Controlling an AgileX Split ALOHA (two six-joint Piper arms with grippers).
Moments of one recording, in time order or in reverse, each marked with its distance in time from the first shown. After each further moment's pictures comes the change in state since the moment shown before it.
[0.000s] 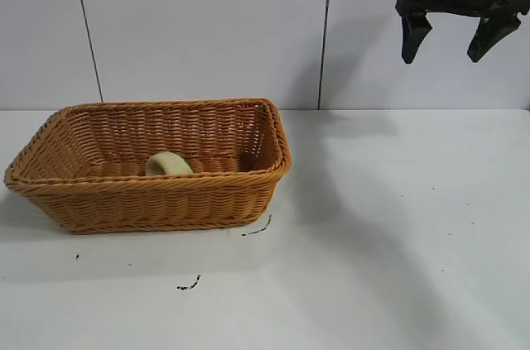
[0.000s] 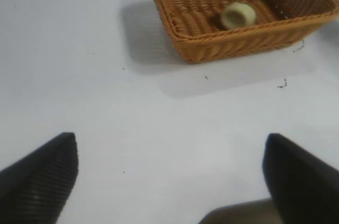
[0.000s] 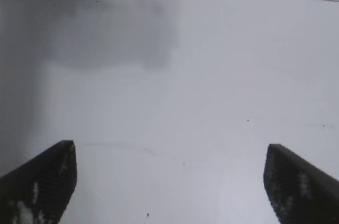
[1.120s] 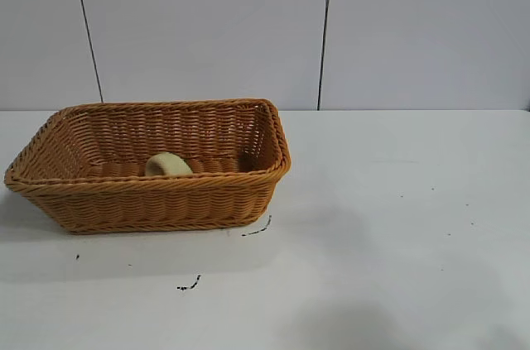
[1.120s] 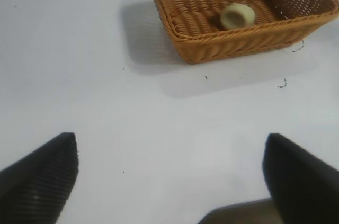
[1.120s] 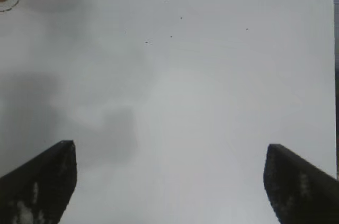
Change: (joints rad) left arm 0.000 0.000 0.000 0.000 0.000 0.000; right arm 0.000 -1.786 1.582 0.000 -0.234 -0.079
